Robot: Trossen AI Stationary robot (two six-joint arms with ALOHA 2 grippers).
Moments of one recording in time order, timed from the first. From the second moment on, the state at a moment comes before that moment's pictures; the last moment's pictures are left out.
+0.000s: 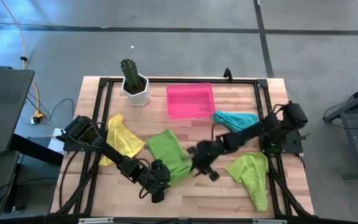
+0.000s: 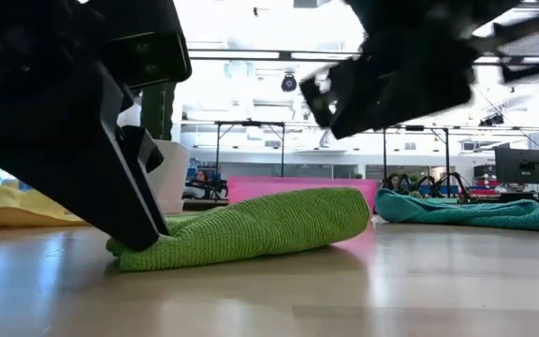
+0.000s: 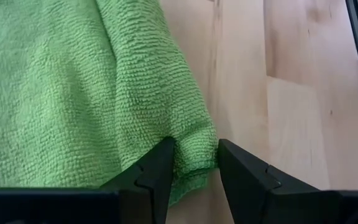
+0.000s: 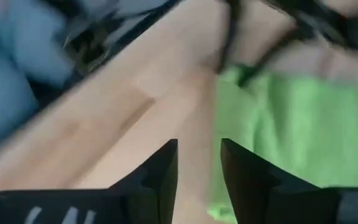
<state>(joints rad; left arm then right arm) -0.50 1.93 0.92 0.08 -0.27 -0.69 0.28 1.74 0.90 0.14 -0.36 -0.31</state>
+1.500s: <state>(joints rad) -0.50 1.93 0.92 0.08 -0.27 -0.73 0.42 1.76 0.90 0.12 0.01 -0.47</state>
